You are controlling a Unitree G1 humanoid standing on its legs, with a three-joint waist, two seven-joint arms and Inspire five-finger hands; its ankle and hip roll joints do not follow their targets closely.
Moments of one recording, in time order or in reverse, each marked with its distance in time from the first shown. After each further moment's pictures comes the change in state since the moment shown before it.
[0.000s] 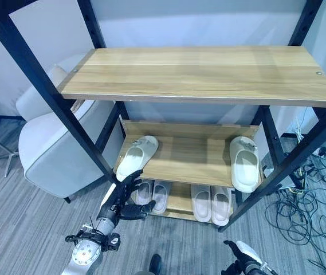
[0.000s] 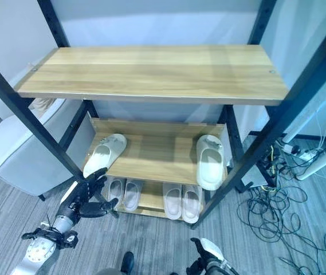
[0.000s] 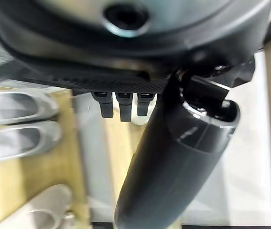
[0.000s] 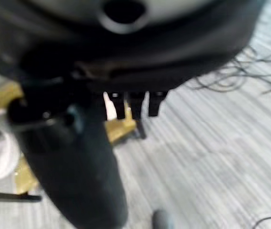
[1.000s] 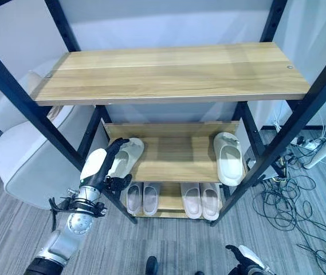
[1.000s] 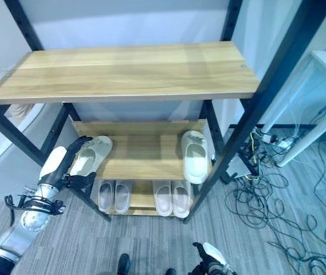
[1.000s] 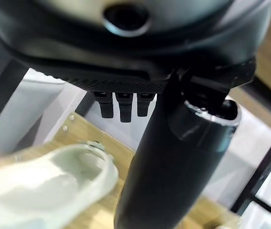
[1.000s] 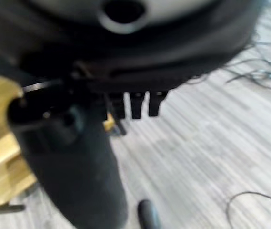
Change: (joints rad) left arm -0.293 0.184 0.056 0.155 0.669 0.003 0.243; right arm 0.005 -0.002 -0.008 0.036 0.008 -0.002 0.020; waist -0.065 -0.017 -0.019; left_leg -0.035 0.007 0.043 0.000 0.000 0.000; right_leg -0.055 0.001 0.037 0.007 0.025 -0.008
